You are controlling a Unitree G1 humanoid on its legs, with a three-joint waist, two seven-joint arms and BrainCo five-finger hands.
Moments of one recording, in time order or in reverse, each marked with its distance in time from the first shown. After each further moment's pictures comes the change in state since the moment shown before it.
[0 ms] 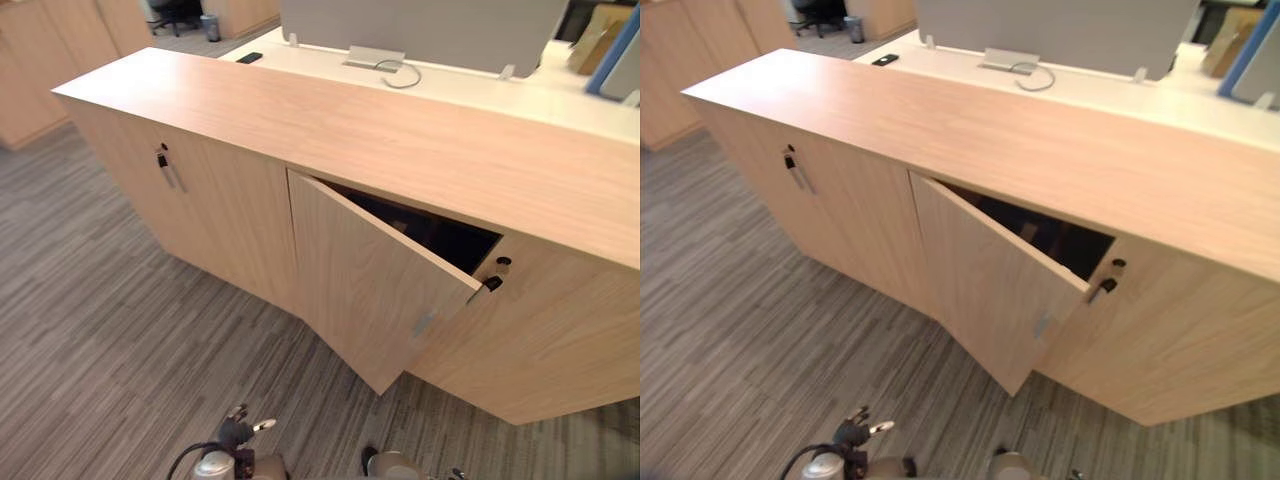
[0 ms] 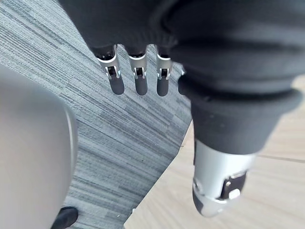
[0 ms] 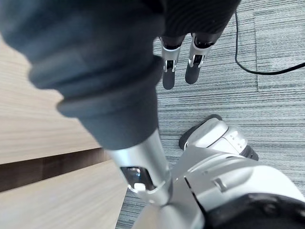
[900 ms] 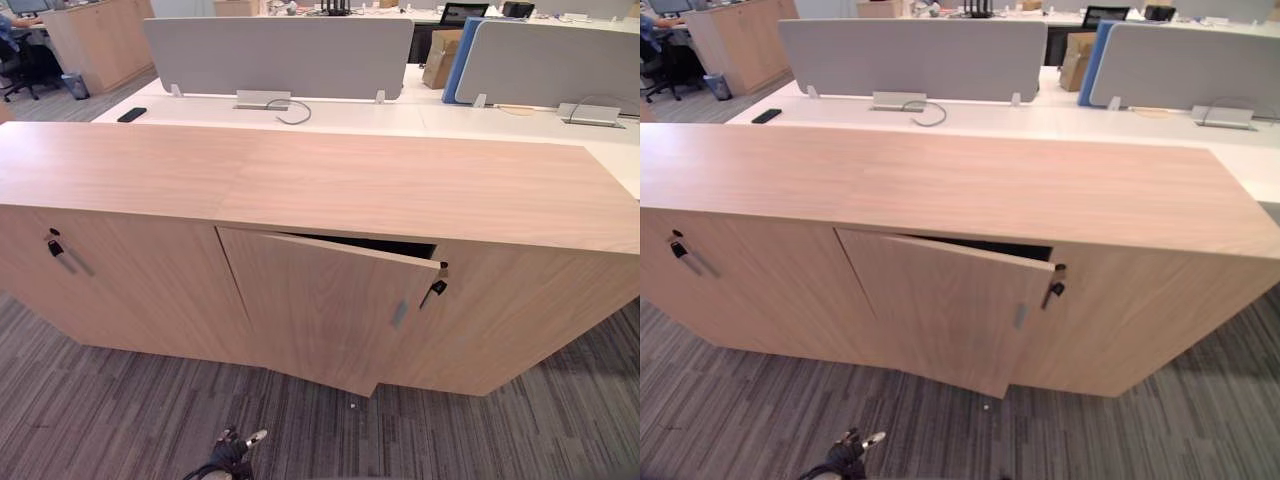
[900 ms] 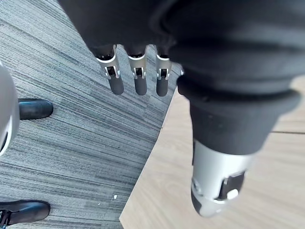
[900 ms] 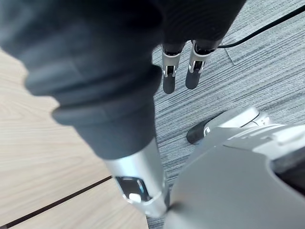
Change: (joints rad) left arm -0.015 -0.068 0.098 0.080 -0.003 -0.023 0.002; right arm 0.015 0.022 -0.045 0.044 0.005 -0.006 -0.003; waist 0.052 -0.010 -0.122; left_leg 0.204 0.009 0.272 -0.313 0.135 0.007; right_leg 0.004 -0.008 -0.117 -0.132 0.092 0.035
